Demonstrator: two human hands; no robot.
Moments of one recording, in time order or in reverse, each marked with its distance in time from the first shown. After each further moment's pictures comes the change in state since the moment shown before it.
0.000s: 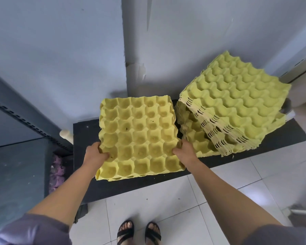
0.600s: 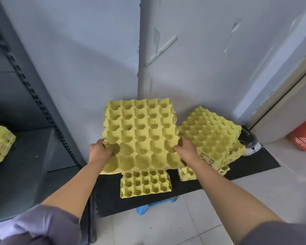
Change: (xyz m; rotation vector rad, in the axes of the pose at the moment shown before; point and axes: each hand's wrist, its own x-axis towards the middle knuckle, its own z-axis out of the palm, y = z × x) left_hand -0.160 0.117 -0.145 -0.064 0.188 0.159; right_hand -0.175 -0.129 -0.129 0.065 0.145 -0.258
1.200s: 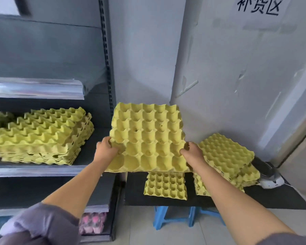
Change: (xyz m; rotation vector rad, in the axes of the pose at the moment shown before) left_hand -0.235 -0.032 -0.139 -0.133 0.270 0.109; right_hand -0.205 -0.048 -0.041 0.065 -0.020 -0.282
